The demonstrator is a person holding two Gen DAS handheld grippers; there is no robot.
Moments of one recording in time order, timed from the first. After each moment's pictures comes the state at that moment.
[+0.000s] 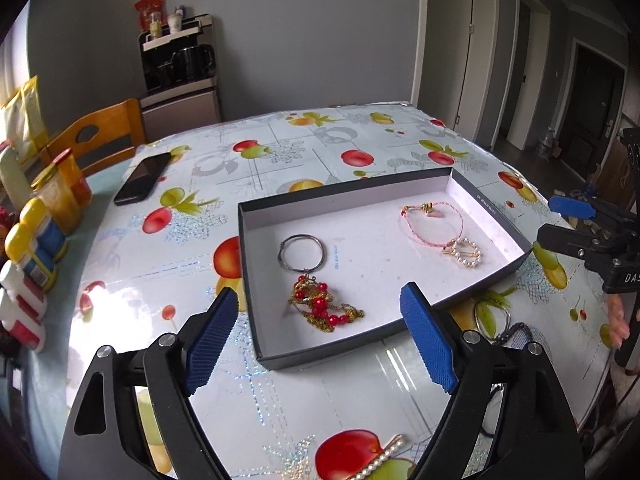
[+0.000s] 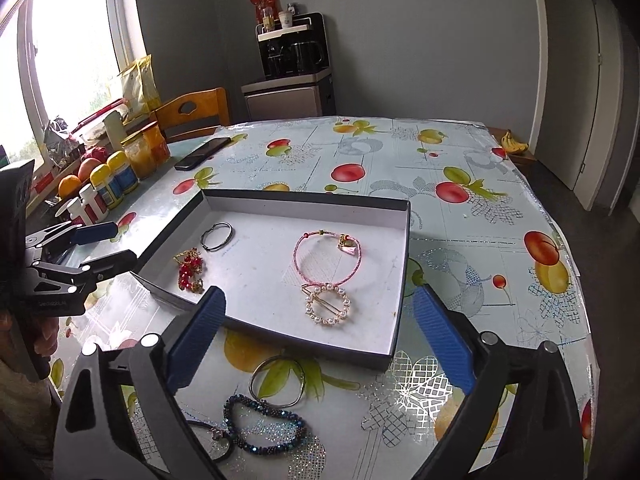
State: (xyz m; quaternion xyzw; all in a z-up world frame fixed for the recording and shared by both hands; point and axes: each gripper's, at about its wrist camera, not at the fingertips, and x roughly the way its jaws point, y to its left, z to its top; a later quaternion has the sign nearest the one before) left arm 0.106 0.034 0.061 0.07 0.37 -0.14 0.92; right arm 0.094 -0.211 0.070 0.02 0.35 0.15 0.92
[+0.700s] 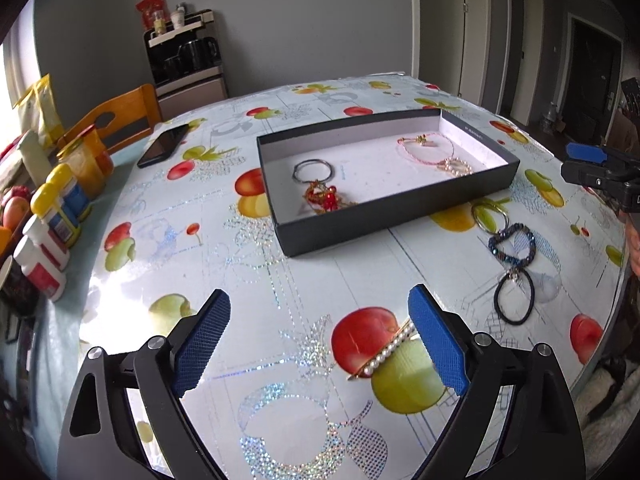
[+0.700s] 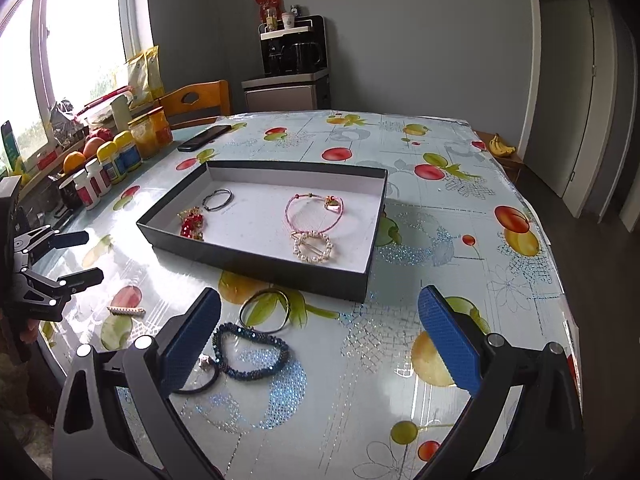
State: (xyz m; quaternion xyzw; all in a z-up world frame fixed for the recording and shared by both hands) left arm 0.026 0.058 0.023 0.10 0.38 -0.13 0.91; right arm 0.034 -0.230 0.054 -0.01 0.35 0.14 0.92
